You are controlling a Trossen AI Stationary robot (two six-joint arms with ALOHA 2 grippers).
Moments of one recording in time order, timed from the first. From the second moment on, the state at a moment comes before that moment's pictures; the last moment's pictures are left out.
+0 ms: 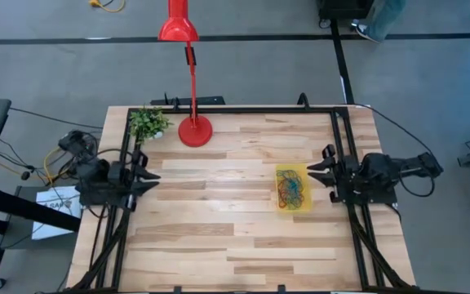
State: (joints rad) left arm -0.76 0.00 0.13 0.24 -0.68 0.14; right arm 0.25 0.00 0.07 0.13 0.20 0.01
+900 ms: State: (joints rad) left arm -0.33 0.00 0.01 0.15 -0.16 -0.03; right arm 0.02 0.01 0.01 0.06 -0.03 0.12
